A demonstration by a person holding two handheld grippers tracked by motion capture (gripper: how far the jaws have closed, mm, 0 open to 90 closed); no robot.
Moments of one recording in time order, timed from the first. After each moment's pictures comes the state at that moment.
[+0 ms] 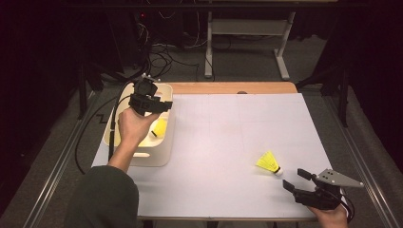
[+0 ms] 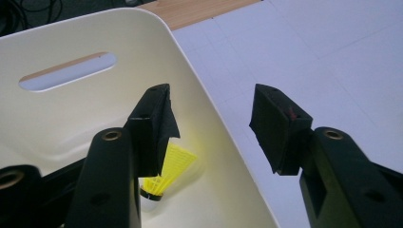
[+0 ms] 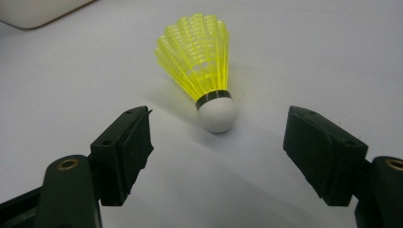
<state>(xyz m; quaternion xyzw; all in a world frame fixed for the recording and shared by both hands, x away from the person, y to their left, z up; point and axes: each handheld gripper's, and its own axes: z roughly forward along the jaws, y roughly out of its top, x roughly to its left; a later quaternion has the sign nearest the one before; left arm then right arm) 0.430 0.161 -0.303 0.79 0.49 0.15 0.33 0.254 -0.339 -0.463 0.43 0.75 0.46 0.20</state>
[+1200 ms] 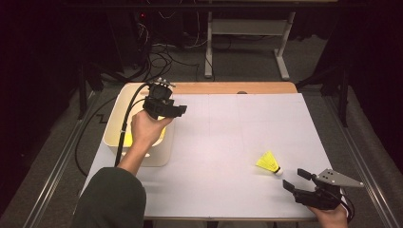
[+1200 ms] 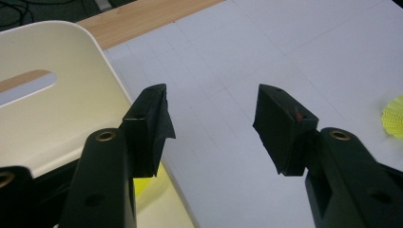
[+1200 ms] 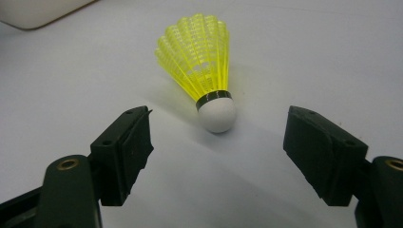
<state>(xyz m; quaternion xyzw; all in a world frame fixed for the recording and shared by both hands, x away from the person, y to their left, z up) 0.423 0.126 -0.309 0.81 0.45 0.14 0.34 0.254 -0.339 -0.463 0.43 0.75 0.46 0.20</state>
